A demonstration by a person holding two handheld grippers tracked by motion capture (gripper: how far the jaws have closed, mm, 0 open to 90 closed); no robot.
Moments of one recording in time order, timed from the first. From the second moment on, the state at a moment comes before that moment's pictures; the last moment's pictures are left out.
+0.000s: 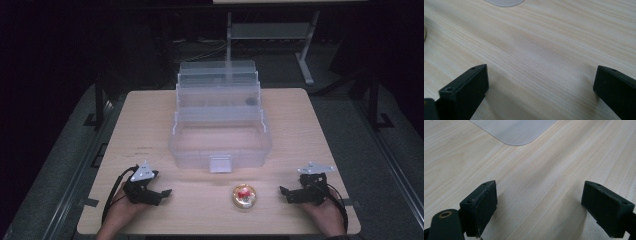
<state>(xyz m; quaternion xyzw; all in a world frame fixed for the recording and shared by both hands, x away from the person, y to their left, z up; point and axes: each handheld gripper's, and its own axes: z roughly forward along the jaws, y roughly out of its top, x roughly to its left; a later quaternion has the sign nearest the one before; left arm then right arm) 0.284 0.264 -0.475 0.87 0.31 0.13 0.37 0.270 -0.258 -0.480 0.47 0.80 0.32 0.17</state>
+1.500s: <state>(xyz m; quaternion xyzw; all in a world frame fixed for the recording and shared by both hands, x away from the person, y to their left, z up) 0.284 0.264 -0.475 0.87 0.31 0.13 0.37 0.269 -0.245 -0.447 0.45 0.84 0.28 0.13</state>
